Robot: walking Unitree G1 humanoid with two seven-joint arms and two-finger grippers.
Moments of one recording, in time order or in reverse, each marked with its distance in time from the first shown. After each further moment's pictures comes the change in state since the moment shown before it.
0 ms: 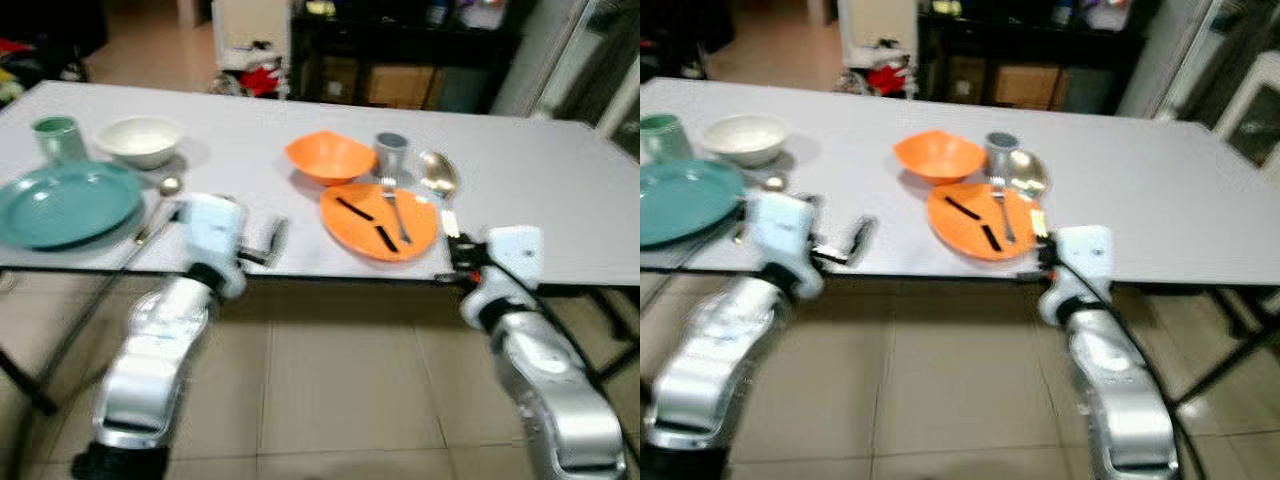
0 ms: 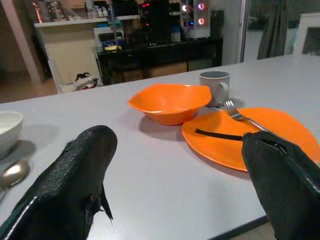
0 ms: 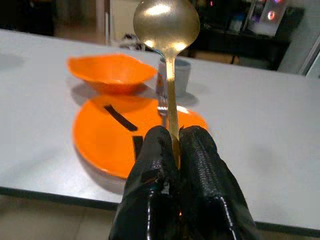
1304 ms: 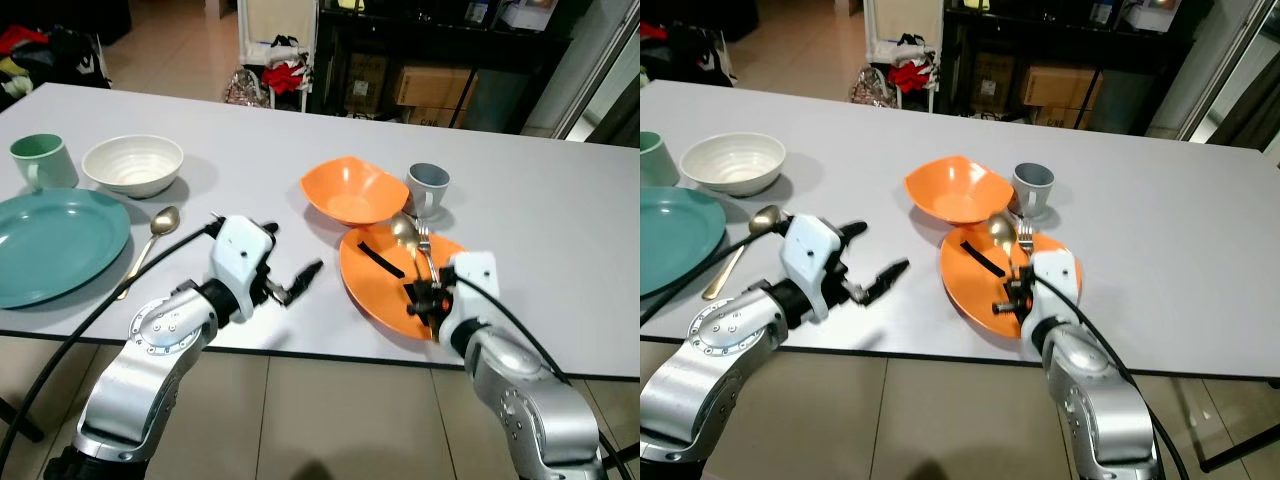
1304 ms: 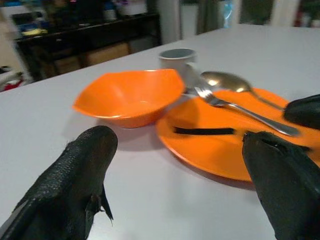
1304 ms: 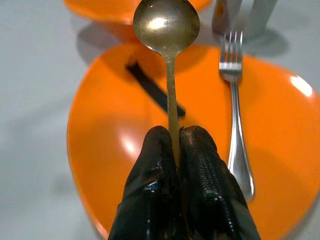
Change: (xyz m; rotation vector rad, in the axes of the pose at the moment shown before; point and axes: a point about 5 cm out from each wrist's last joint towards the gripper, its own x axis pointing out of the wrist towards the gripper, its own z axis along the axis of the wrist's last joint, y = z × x) left arm -0.014 -0.019 -0.004 0.041 0.066 -0.396; right arm 0.000 0.019 -0.037 0.104 0.318 0.101
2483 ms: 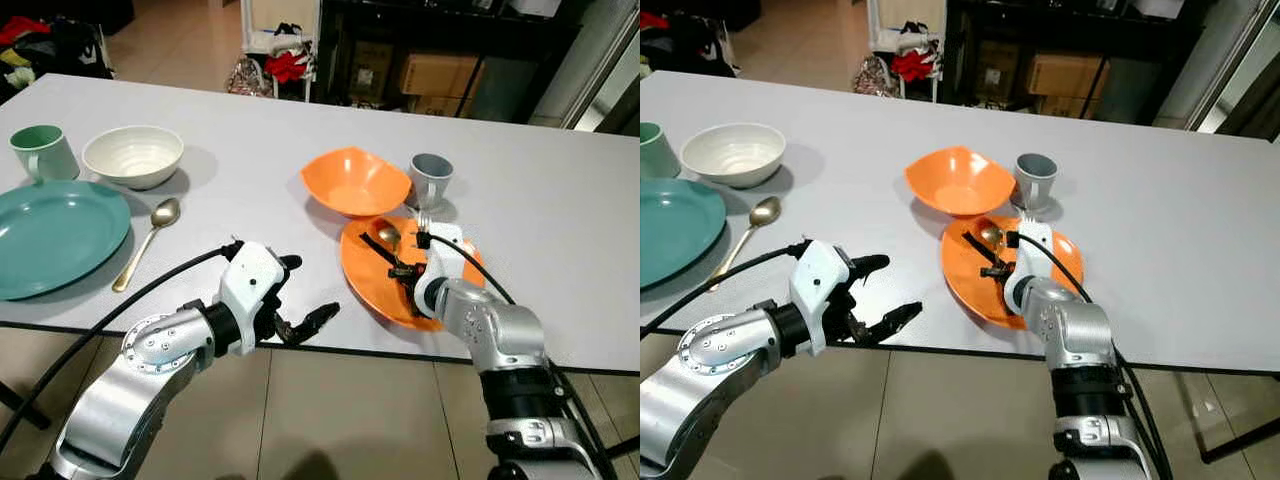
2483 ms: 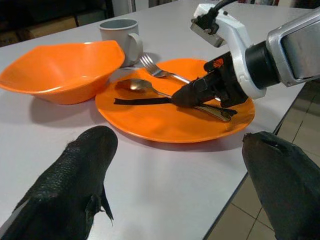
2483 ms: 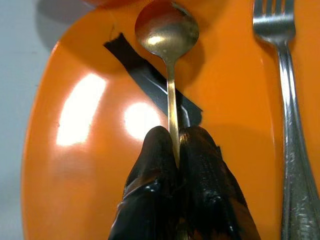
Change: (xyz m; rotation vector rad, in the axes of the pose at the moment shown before) left arm -0.014 -0.018 -0.003 -0.022 0.067 -0.184; right arm 0.074 -0.001 0.017 0.159 0.161 0.019
